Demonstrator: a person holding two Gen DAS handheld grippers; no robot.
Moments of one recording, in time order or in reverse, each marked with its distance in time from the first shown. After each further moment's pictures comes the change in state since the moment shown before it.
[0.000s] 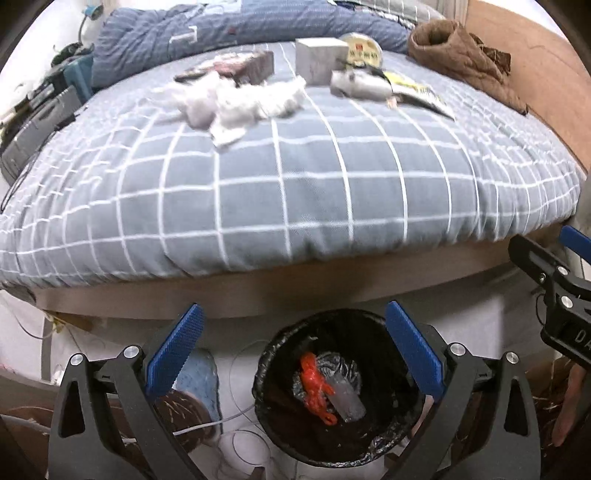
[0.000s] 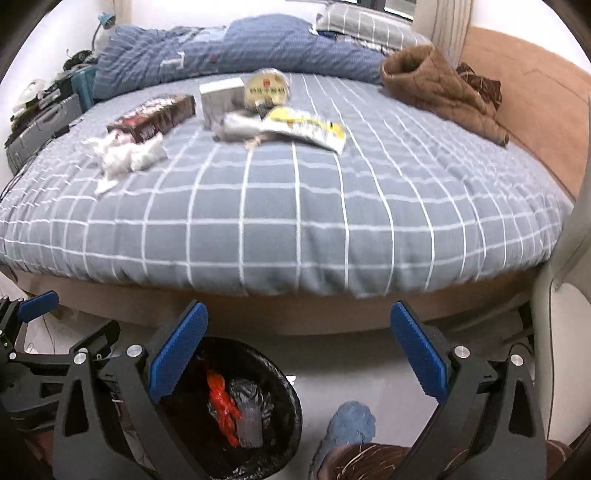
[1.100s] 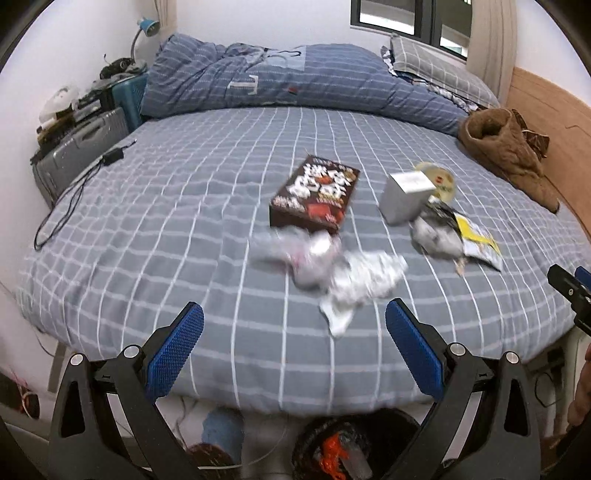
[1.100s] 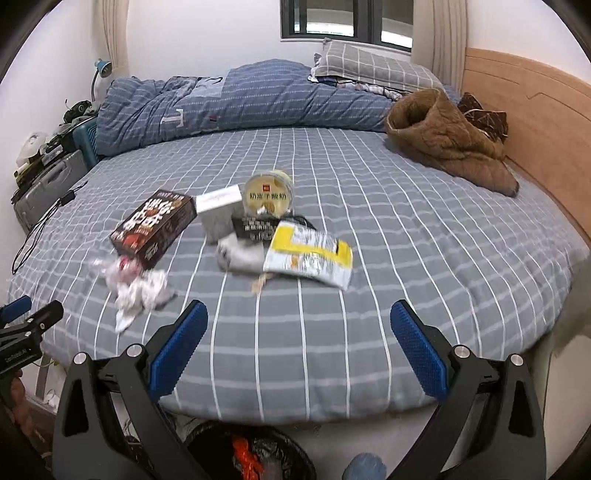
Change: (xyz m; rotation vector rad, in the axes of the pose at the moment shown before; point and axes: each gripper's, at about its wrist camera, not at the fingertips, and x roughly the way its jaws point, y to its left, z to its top) left arm -0.039 0.094 0.131 -0.137 -0.168 0.082; right arm 0.003 -0.013 0.143 0.054 -0.109 0.056
